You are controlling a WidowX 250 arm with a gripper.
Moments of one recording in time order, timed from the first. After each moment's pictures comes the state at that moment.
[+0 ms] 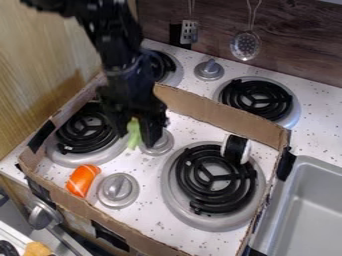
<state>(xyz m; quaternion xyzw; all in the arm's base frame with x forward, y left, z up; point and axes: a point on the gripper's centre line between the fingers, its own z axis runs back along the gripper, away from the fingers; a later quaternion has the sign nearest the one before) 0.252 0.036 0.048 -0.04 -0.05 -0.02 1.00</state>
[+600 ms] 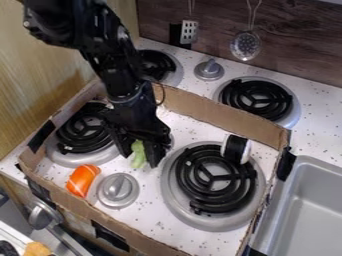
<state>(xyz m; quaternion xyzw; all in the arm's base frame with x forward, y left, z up) 0.251 0.030 0.019 -0.05 -0.06 -0.01 1.00</state>
